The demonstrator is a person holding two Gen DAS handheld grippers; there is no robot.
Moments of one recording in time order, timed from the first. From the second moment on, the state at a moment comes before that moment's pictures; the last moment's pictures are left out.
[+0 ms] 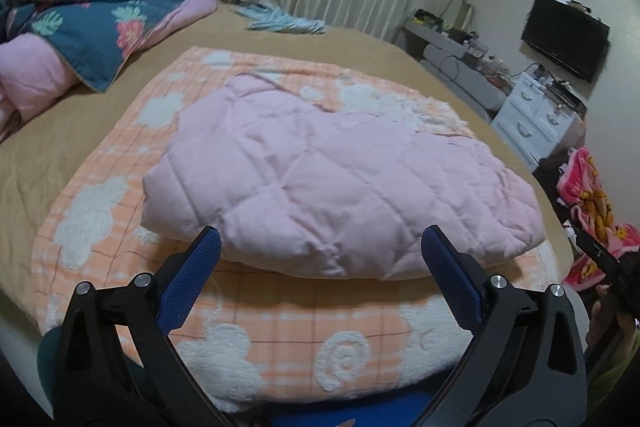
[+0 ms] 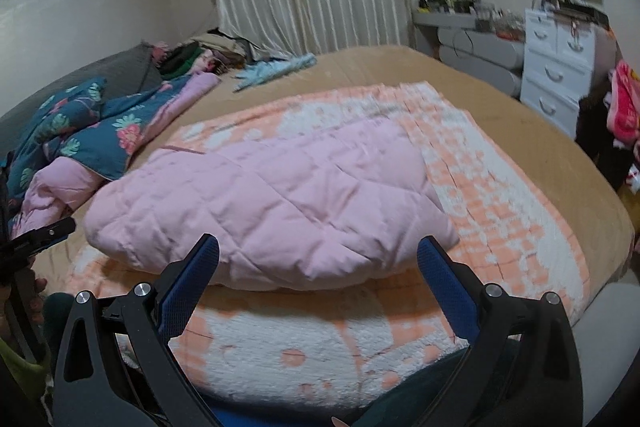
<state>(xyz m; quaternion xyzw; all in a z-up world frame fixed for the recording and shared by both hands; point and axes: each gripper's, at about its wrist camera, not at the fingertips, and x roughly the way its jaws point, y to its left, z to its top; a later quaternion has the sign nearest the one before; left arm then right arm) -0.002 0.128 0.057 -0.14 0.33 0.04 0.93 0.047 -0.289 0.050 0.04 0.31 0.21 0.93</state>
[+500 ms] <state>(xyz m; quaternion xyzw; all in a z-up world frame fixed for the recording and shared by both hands) -0.015 0.072 0.055 -0.11 0.33 0.00 0.94 -0.004 -0.259 0.053 0.01 0.29 0.22 0.93</state>
